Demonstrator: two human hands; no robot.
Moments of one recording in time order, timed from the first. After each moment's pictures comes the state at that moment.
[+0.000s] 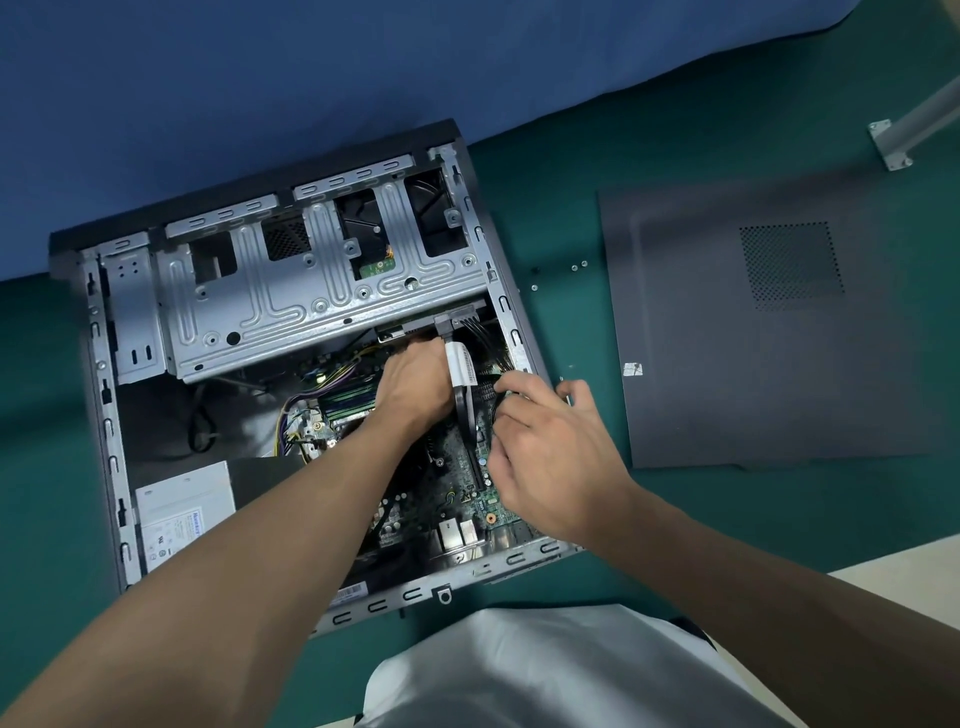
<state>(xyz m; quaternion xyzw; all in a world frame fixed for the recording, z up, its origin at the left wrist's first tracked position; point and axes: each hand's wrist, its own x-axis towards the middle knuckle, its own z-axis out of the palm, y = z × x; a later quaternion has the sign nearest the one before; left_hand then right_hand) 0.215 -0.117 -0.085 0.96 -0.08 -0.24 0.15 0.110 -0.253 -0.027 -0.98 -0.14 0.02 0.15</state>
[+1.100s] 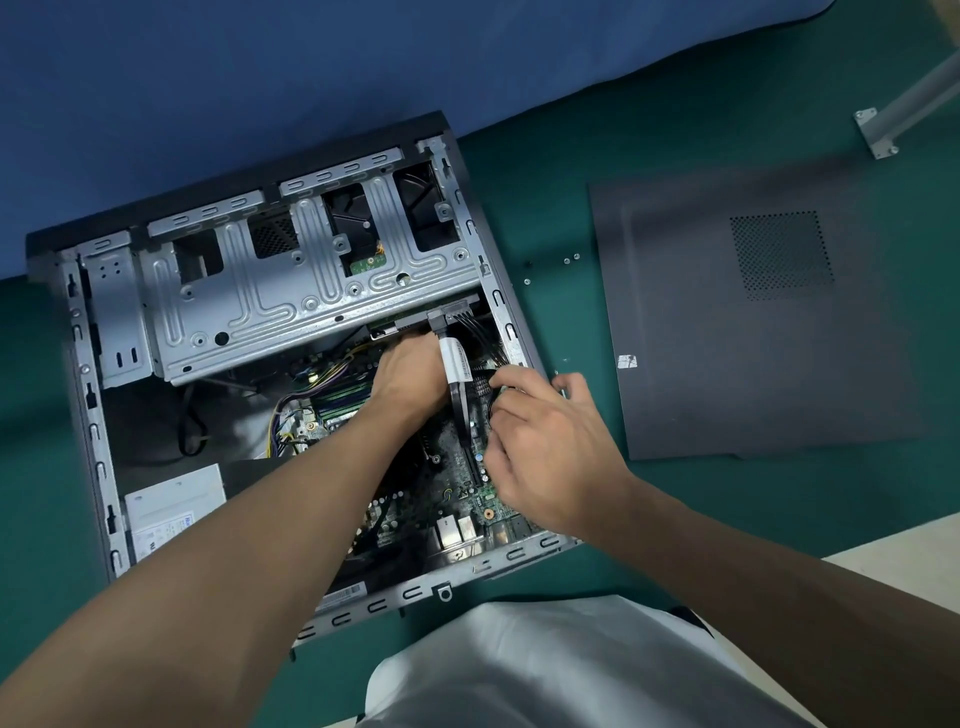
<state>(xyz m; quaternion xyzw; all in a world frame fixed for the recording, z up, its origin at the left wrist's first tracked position) 0.219 -0.119 -0.090 0.95 -0.08 -0.25 0.15 0.109 -0.253 -0.026 -0.98 -0.13 0.02 0.17</state>
